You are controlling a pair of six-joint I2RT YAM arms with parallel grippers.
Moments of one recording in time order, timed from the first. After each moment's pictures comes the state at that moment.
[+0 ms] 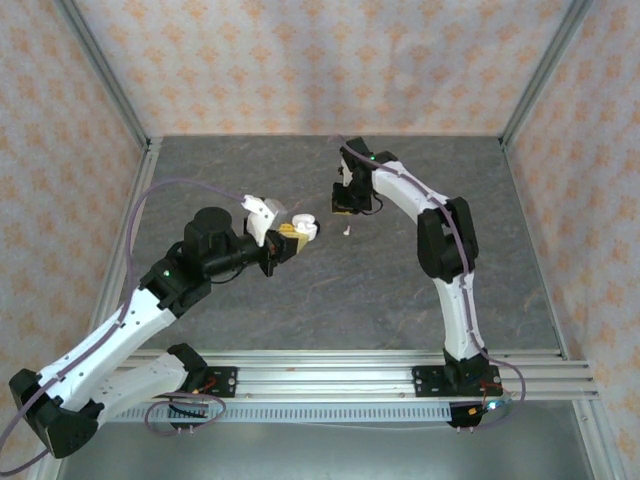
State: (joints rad) left arm -0.61 0.90 0.90 -0.30 0.34 -0.12; right arm 0.45 2.25 1.92 -0.92 -0.29 0.40
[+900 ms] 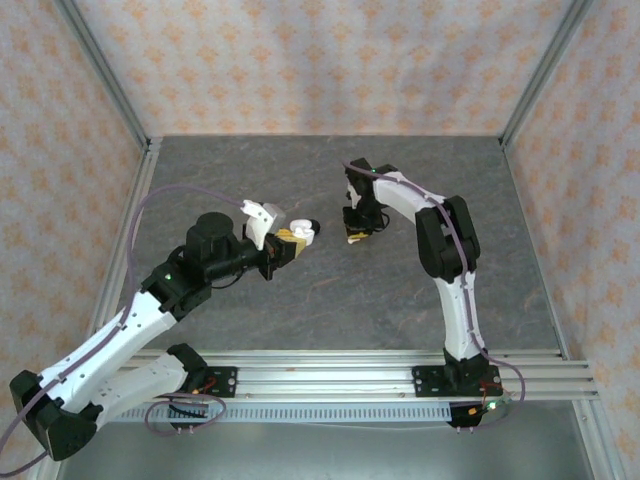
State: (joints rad) left arm -0.61 0.90 0.85 -0.30 0.32 -0.15; right arm 0.44 2.21 1.73 -1.00 -0.20 0.30
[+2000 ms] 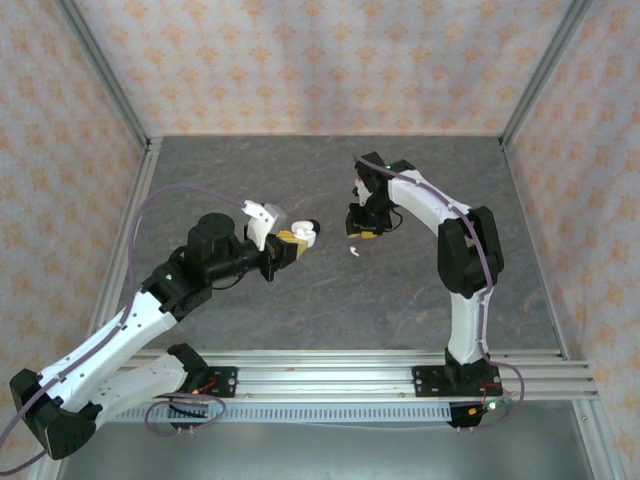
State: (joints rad) left arm -0.62 0.89 0.86 -0.31 0.32 -0.18; right arm 0.43 2.03 1.66 -1.06 -0.30 0.31
